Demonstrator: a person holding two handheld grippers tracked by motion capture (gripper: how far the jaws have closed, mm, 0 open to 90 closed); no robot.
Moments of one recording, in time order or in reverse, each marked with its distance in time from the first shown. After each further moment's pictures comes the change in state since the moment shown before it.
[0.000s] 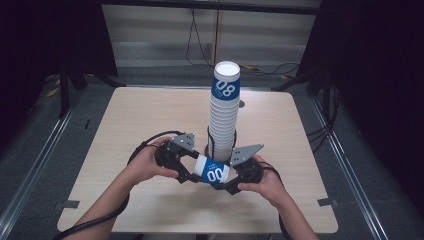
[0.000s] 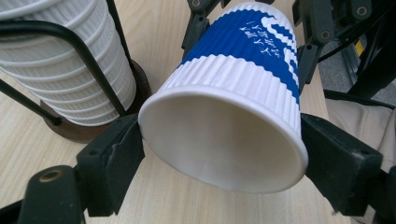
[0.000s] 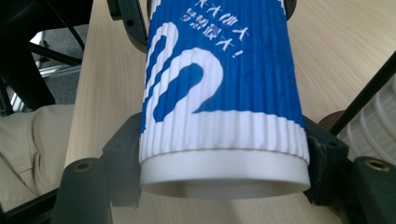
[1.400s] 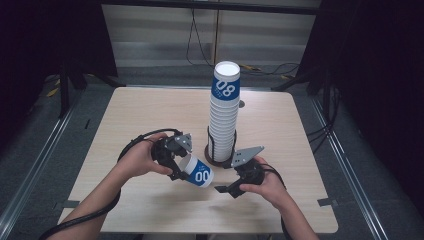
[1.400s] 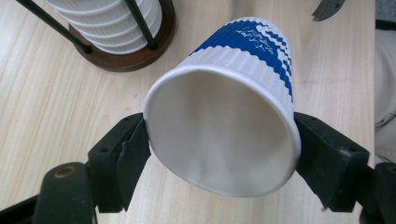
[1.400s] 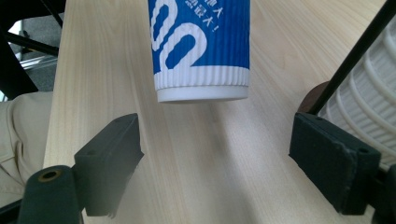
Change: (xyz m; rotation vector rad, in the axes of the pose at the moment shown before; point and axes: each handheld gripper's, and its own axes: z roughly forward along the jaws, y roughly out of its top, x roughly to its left) left arm 0.002 0.002 -0.012 0.289 0.095 -0.010; right arm -0.002 -0.012 0.001 0.060 -0.052 0.021
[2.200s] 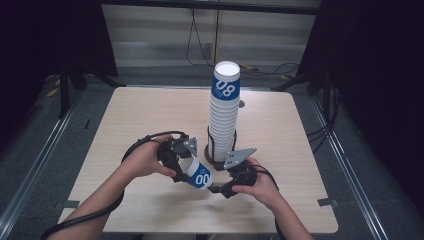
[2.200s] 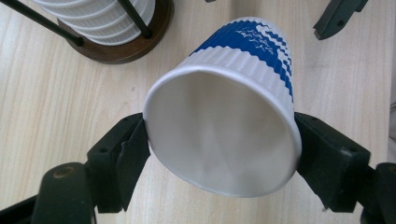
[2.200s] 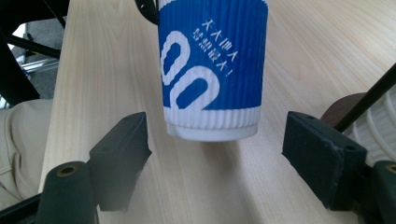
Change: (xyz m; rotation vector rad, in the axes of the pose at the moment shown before) left arm -0.004 0.014 0.008 0.117 0.014 0.065; right arm 0.006 0.006 0.018 -0.013 0.016 0.006
